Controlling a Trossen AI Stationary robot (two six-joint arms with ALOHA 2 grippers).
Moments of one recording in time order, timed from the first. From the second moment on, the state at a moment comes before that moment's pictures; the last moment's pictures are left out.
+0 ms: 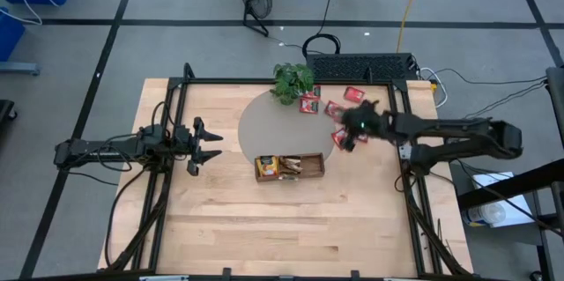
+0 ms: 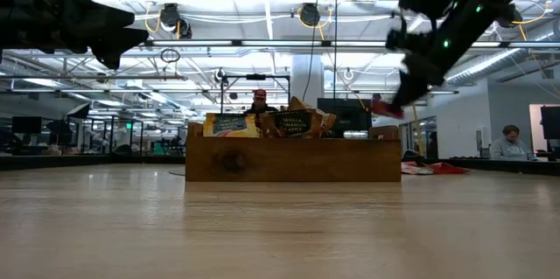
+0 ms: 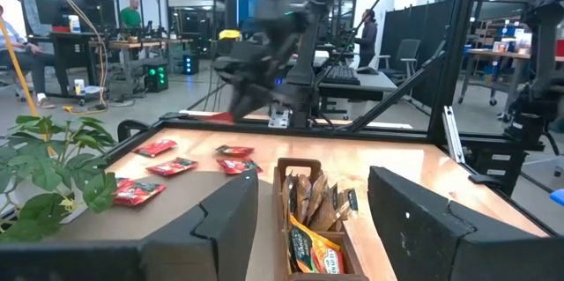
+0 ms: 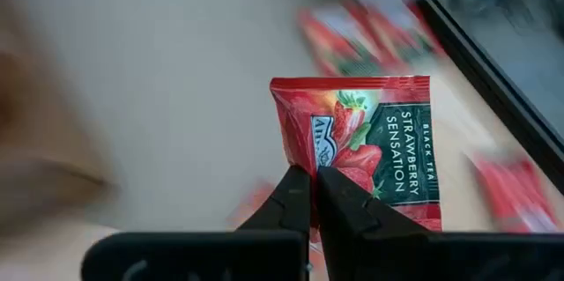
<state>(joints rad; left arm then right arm) 0.08 0.20 0.03 0.24 0.08 -0.06 -0.27 1.08 0.58 -0.32 0.28 0.09</state>
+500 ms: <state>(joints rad) 0.08 0.20 0.03 0.24 0.08 -0.06 0.14 1.48 0.77 -0.19 0.39 0.12</state>
